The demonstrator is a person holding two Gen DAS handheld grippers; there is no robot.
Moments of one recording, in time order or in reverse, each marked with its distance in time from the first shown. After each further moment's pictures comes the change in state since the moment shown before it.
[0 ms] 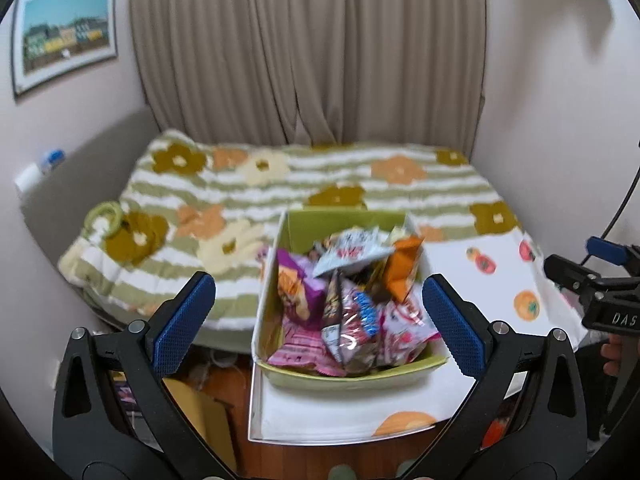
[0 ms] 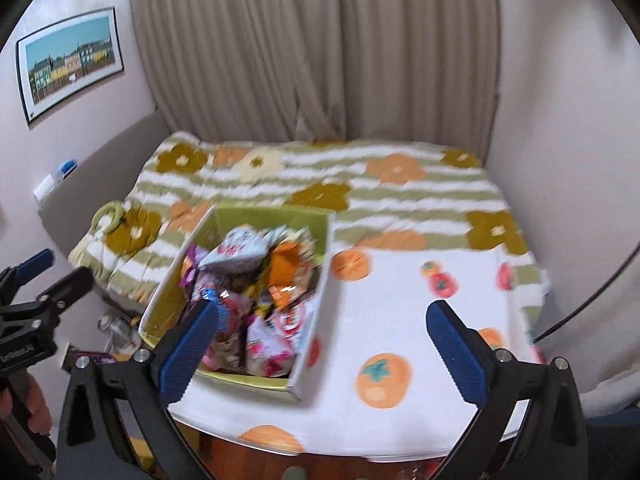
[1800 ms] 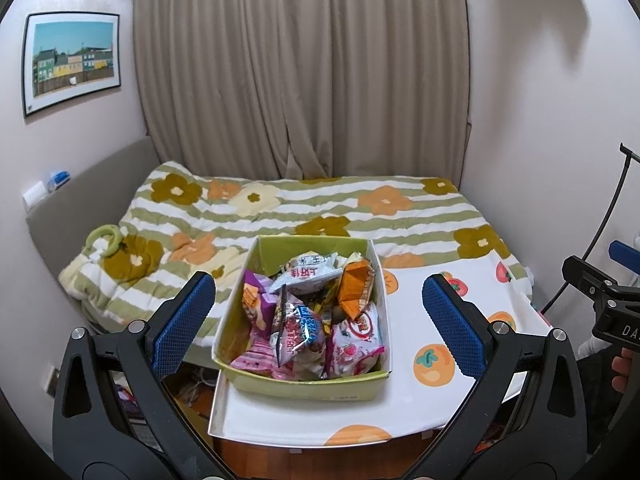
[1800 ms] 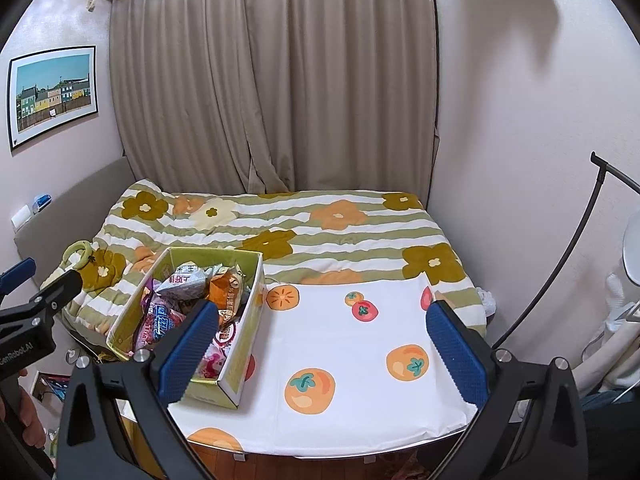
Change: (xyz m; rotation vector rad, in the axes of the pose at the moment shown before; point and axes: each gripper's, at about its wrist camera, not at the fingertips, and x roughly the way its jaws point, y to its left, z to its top) left arm -0.044 -0.076 -0.011 0.005 -0.110 0.008; right arm -0.078 -0.057 -0.030 0.027 -0.174 -0.130
